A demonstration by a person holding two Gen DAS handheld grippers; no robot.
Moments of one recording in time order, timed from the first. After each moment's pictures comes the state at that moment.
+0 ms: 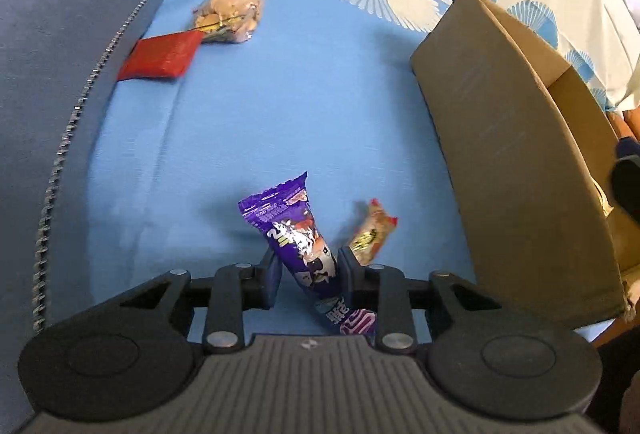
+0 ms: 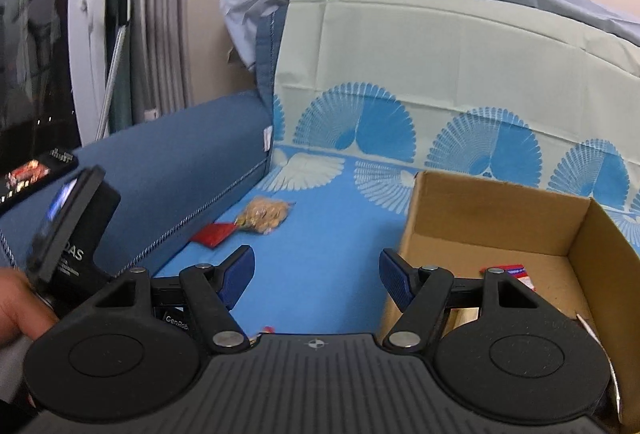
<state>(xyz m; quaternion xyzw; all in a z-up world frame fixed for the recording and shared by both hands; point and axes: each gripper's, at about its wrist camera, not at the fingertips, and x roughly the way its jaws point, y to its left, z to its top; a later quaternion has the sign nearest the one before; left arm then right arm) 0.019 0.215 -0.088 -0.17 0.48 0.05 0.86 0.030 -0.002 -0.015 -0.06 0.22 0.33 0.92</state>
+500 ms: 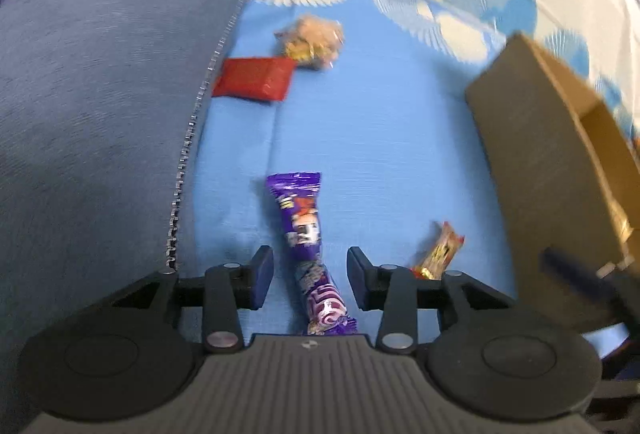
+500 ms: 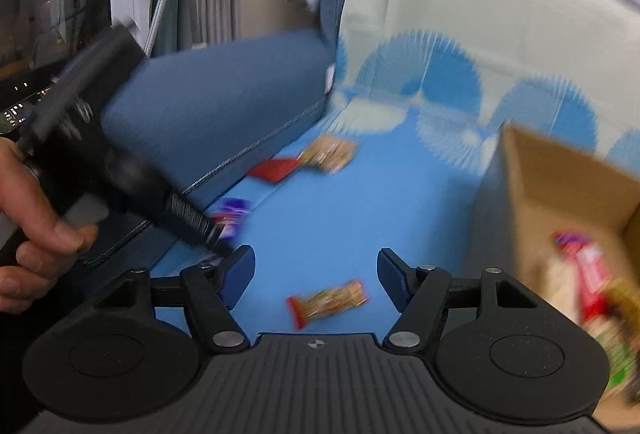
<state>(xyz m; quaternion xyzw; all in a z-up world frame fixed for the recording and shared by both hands) 0.004 0.276 -0.069 -0.18 0.47 0.11 0.86 0.004 0.062 -0.058 -0.10 0.28 0.37 0.88</state>
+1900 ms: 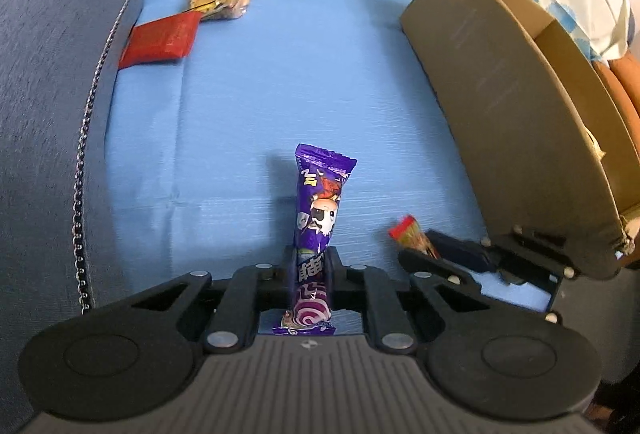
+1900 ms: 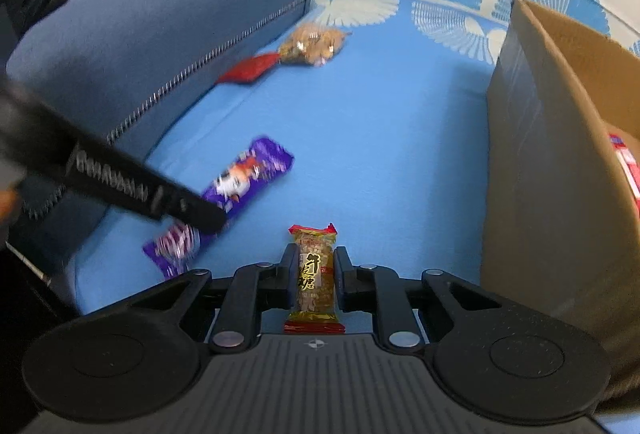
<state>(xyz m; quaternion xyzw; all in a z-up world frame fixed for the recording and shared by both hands) 0.024 0.238 -0.091 -0.13 0.53 0.00 0.84 0.031 0.075 -0.116 -0.12 0.41 0.33 0.84</state>
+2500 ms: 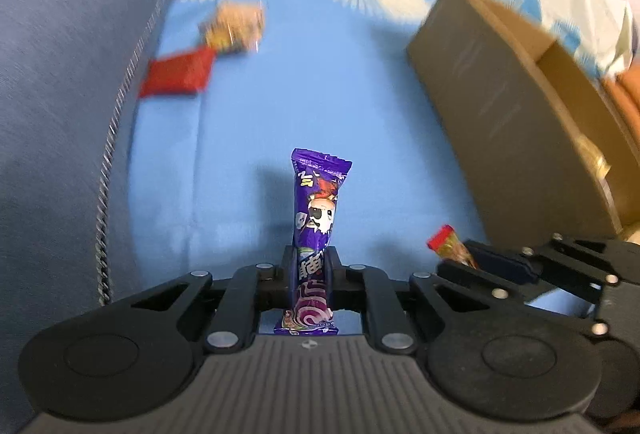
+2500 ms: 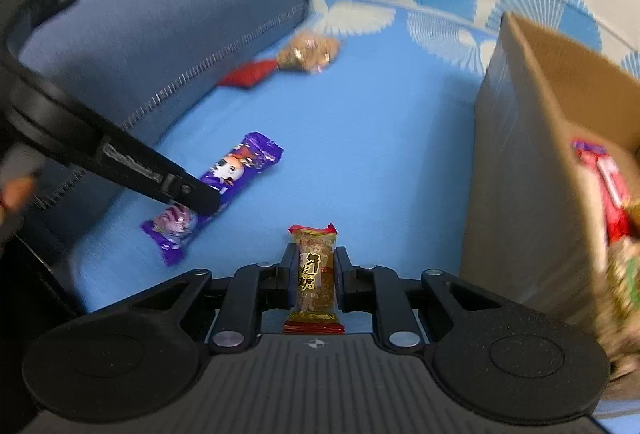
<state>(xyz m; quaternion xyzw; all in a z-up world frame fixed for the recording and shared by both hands) 0.009 0.238 -0.074 -0.12 0.47 0.03 0.87 0.021 0.065 -0.095 -0.13 0.38 0.33 0.85</state>
